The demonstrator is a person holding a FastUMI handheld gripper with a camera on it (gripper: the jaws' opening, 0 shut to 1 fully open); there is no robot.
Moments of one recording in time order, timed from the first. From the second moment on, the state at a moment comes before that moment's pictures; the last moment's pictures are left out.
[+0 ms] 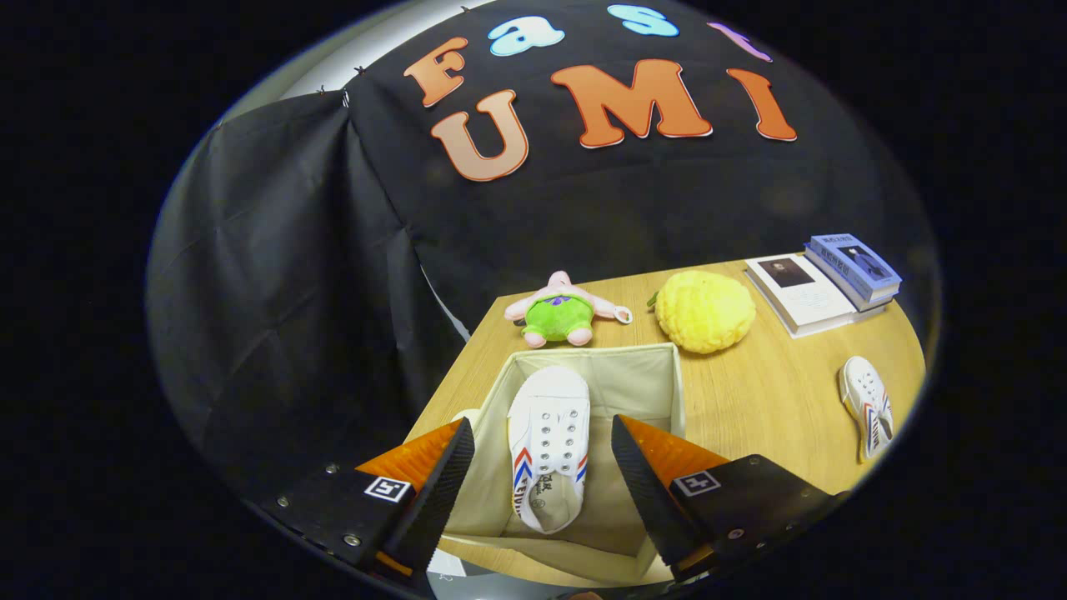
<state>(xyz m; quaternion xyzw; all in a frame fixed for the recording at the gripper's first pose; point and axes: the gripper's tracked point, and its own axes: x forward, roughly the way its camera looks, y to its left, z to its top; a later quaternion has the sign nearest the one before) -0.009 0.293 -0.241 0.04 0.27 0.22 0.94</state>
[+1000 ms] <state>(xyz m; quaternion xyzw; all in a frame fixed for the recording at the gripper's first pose) 0.061 -0.060 -0.271 0.01 0.29 0.01 0.96</state>
